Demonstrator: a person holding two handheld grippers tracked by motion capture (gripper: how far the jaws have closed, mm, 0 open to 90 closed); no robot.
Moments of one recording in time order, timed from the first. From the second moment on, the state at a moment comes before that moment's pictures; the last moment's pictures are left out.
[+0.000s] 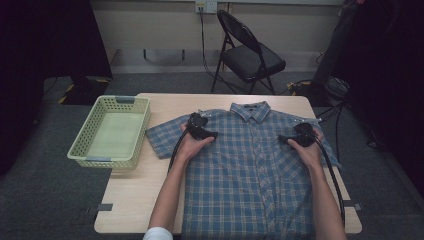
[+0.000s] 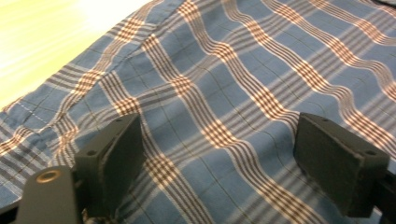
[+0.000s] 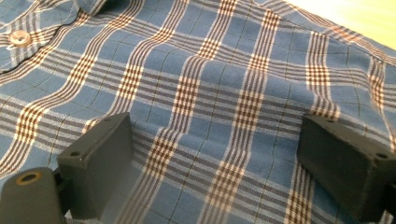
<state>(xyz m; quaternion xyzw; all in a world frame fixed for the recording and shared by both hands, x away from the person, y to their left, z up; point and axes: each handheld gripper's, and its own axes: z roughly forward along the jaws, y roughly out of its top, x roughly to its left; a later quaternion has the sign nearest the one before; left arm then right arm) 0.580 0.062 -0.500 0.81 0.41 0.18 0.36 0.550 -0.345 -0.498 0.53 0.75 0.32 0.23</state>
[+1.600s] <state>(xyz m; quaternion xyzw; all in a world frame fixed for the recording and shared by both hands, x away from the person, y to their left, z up) 0.360 0.086 -0.456 0.85 0.29 0.13 0.41 0.316 -0.363 -0.443 0.49 0.77 0.35 0.22</state>
